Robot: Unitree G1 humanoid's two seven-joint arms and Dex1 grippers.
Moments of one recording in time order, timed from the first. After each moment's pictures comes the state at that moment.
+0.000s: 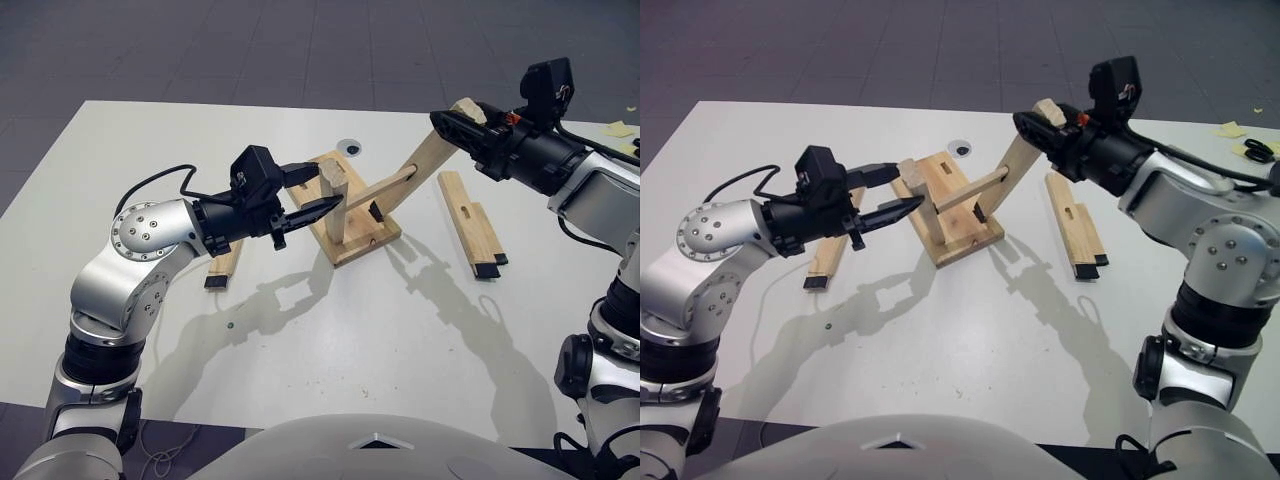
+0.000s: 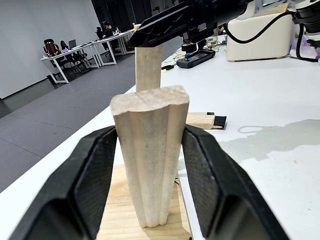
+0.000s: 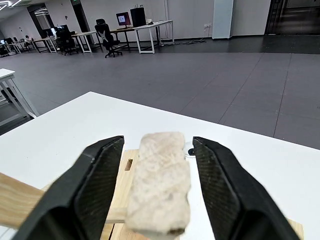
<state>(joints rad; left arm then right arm) -0.31 0.61 -0.08 -0.54 -0.54 0.54 -0.72 -0.53 -0.61 -0.29 -0.42 1.06 1.14 0.09</state>
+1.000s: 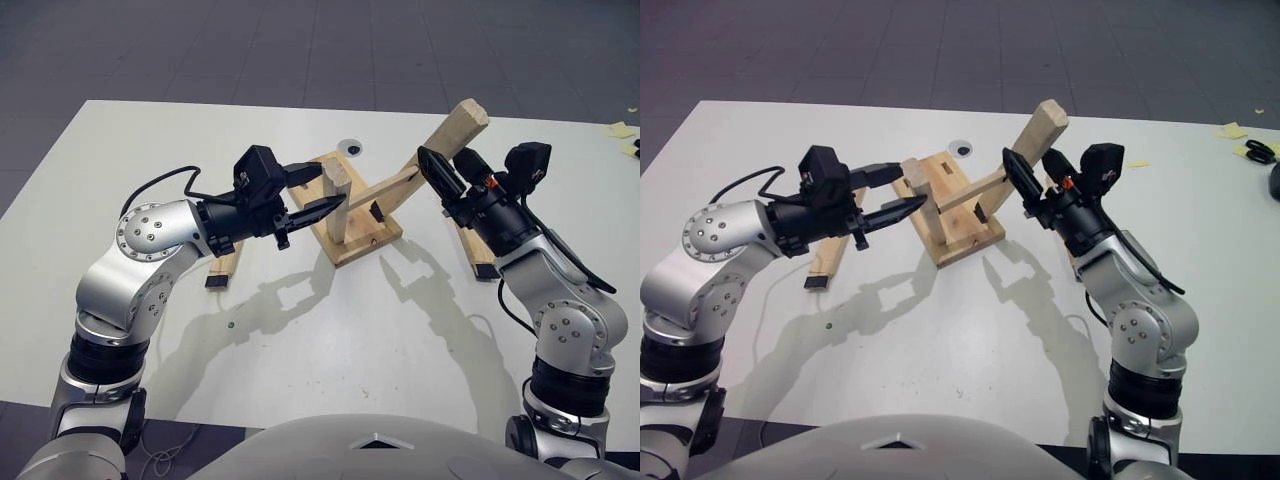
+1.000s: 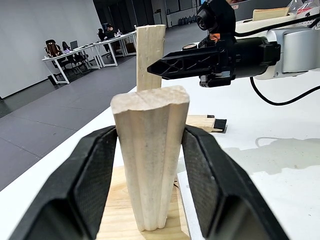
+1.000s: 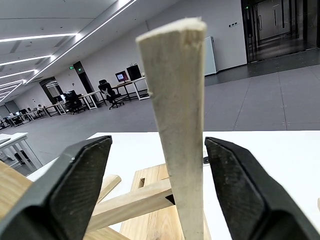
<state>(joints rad) -0.31 0.59 -0.09 -0.54 -0.54 0.54 -0.71 -0.13 -0.32 -0.22 -0.53 0.85 0.69 0.18</state>
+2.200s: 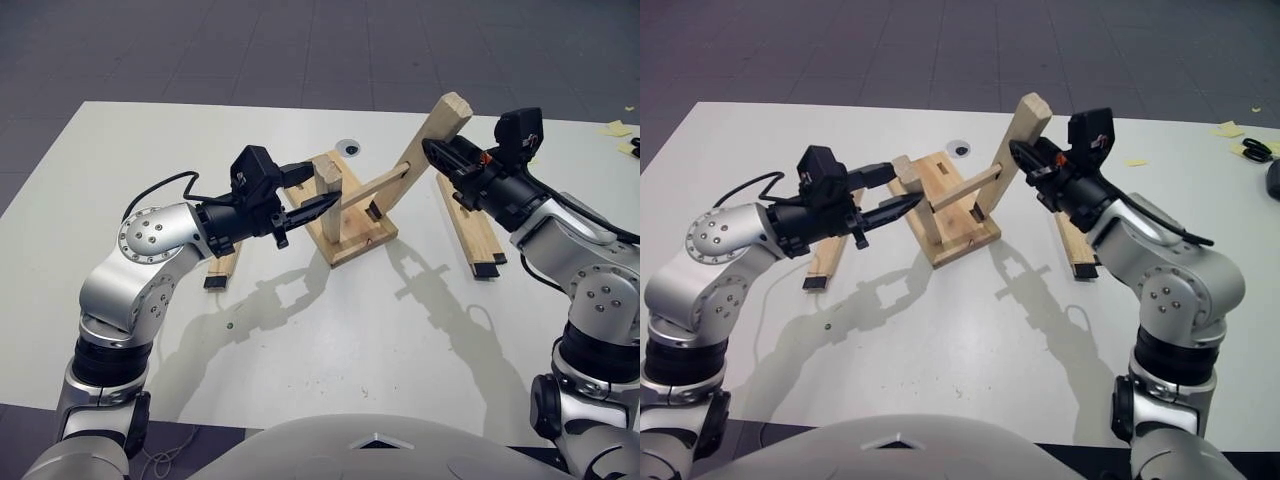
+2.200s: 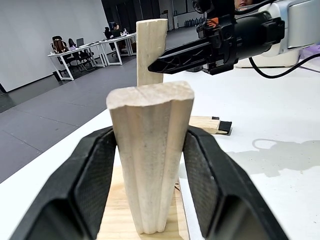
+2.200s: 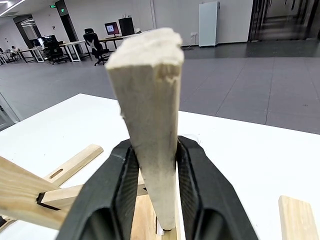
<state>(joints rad) -0.29 0.56 -0.07 -0.53 -0.53 0.55 -0.68 -0.37 -0.50 -0.23 -0.52 0.92 1.07 0.09</state>
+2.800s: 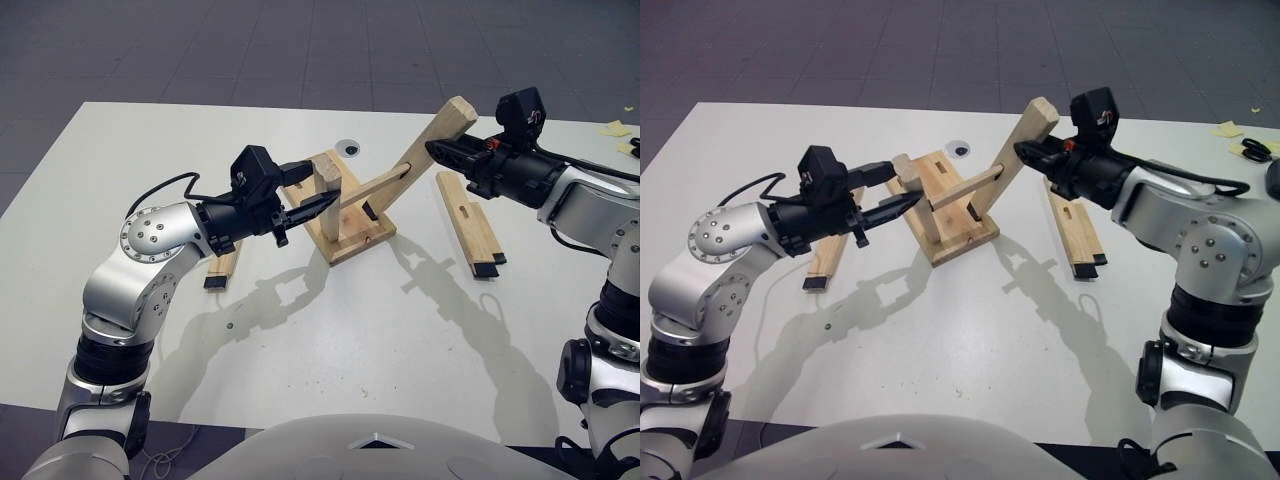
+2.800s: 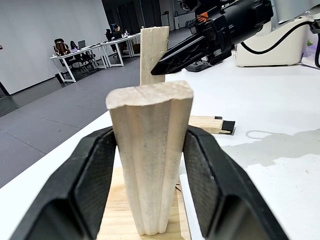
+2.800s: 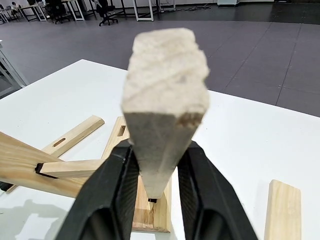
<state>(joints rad) -0.29 0.56 -0.08 -0.50 -0.51 0.52 -0.69 -0.52 -0.64 -0.21 -0.40 0.95 1.24 0.19</state>
